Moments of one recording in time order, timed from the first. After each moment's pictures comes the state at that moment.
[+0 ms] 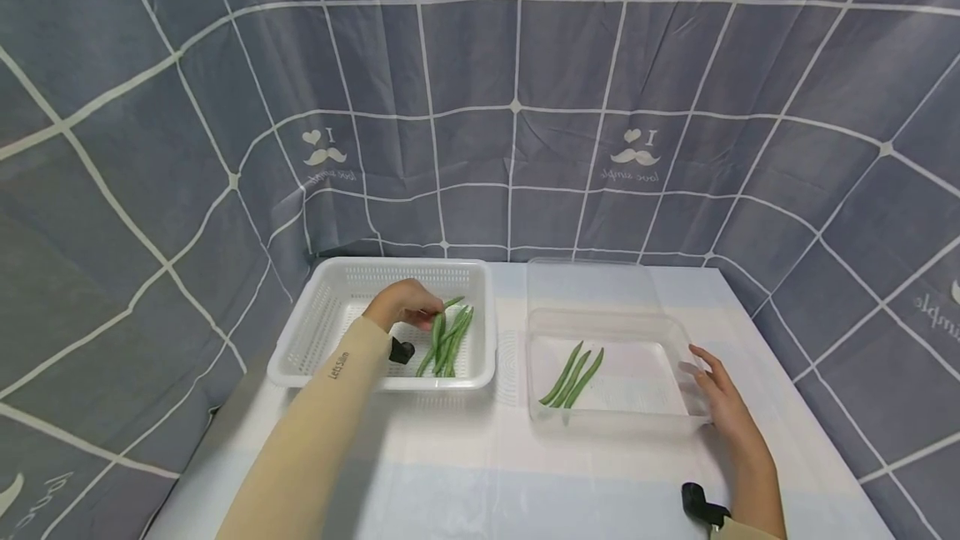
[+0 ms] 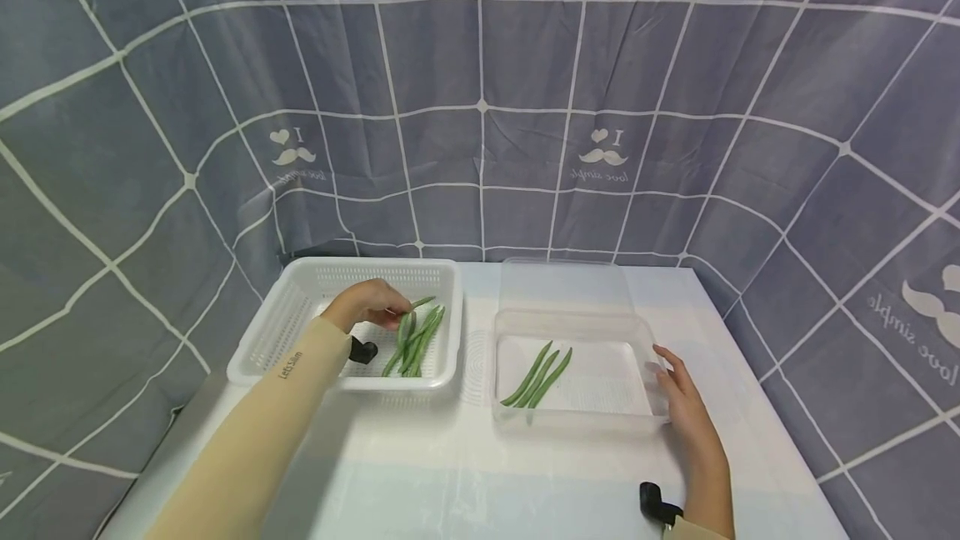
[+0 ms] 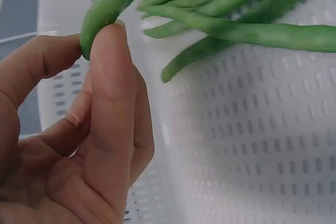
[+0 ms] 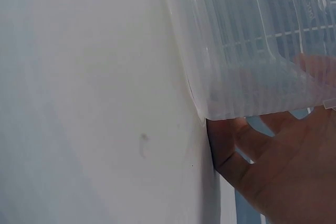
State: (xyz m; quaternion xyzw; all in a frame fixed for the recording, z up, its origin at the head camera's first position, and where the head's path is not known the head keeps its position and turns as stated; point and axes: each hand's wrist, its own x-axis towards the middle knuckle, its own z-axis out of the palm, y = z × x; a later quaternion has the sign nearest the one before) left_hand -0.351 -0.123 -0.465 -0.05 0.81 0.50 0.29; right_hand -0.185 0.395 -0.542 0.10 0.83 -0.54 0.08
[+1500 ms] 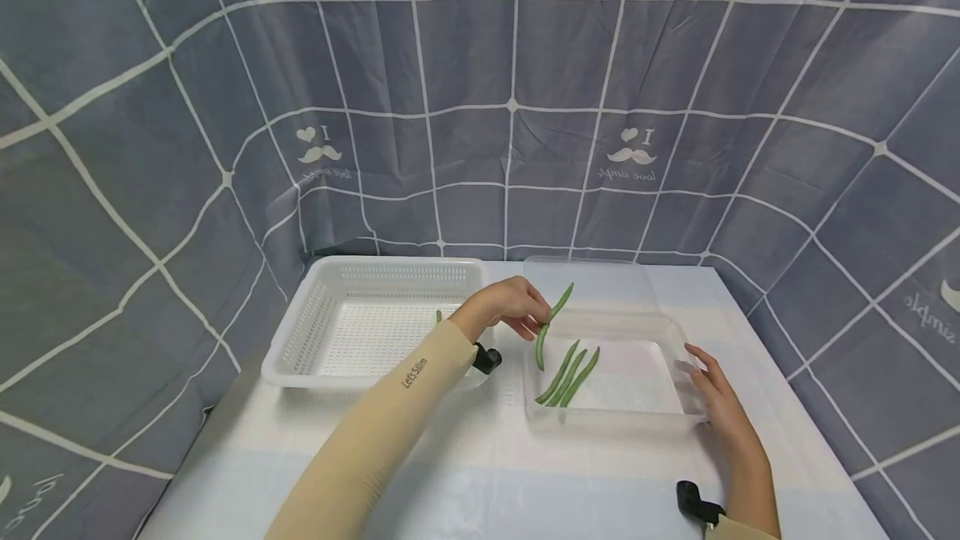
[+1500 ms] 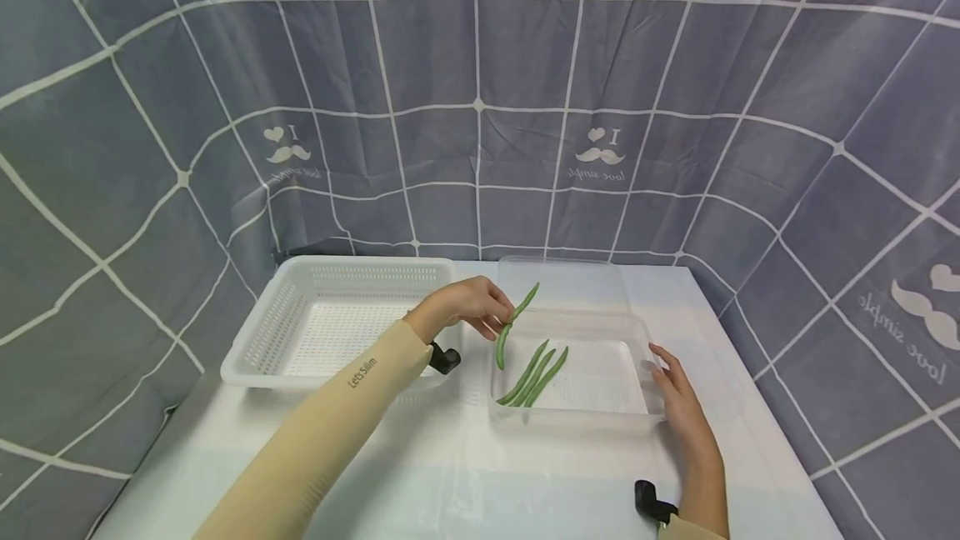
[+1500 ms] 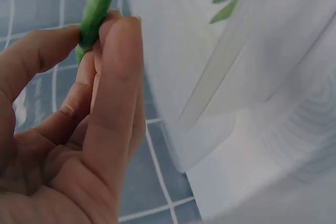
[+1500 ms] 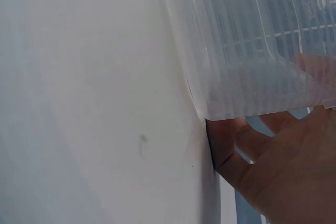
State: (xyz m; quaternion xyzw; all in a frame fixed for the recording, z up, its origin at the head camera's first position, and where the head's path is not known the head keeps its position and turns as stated) left_hand -0.321 0.031 -0.422 0.13 0.77 0.51 0.35; right_hand -0.184 0.394 -0.543 0.10 0.83 -0.55 0.07
